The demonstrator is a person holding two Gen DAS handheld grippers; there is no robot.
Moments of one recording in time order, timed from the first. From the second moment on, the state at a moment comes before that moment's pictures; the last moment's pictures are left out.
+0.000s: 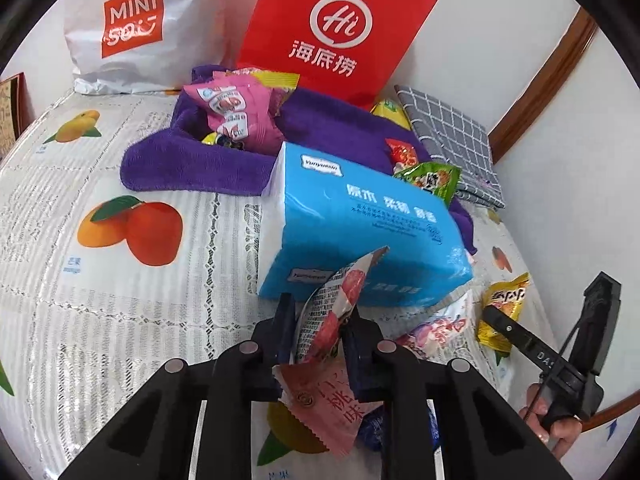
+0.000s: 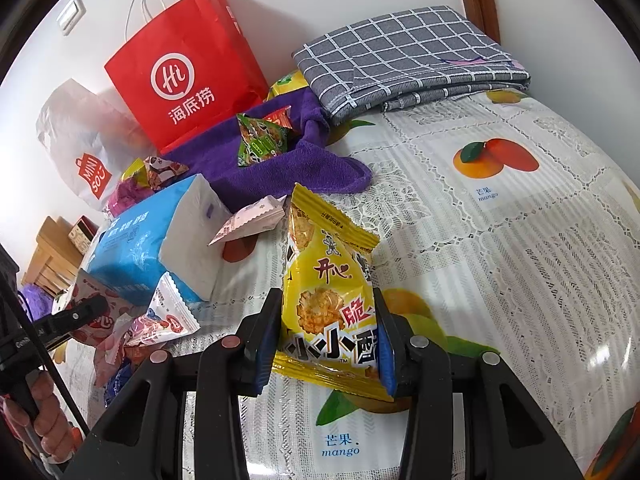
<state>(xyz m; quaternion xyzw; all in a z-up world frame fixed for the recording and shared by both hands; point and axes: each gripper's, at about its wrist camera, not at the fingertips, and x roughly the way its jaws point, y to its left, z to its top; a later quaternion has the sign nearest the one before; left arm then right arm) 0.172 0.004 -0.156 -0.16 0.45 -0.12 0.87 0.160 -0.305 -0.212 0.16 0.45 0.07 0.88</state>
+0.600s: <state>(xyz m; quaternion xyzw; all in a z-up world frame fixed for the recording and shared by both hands) 0.146 0.019 -0.125 -0.16 0.41 -0.13 0.89 0.152 -0.290 -0.198 0.12 0.45 0.08 0.88</state>
